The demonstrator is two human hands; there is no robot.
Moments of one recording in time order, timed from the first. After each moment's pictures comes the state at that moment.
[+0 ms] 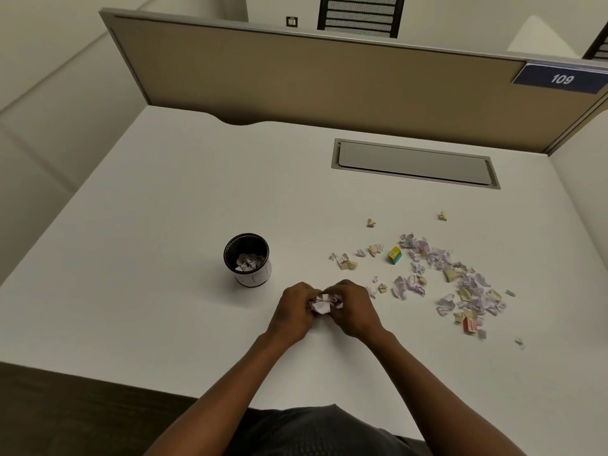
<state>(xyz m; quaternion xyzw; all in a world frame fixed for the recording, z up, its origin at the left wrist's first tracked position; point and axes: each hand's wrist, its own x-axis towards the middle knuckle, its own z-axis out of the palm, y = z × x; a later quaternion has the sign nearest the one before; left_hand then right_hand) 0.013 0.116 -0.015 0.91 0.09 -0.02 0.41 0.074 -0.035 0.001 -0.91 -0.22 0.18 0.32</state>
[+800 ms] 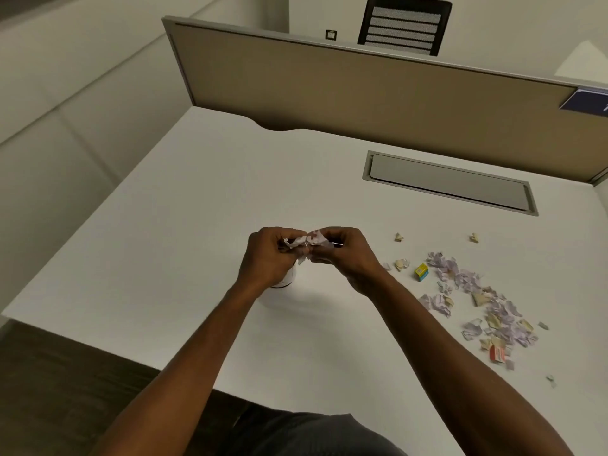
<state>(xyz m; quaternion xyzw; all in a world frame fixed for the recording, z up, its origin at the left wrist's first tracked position) 0.025 0.201 0.103 0.84 0.16 0.12 0.49 0.118 0.048 0.100 -0.69 -0.15 0.31 0.63</state>
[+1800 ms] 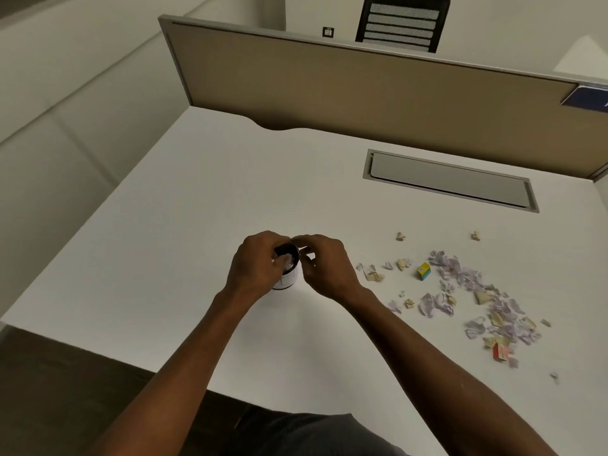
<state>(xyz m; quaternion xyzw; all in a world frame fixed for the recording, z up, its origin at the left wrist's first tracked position) 0.000 0.252 0.080 0.92 0.20 0.16 0.30 0.084 0.108 0.091 -0.83 -0.38 0.08 0.39</state>
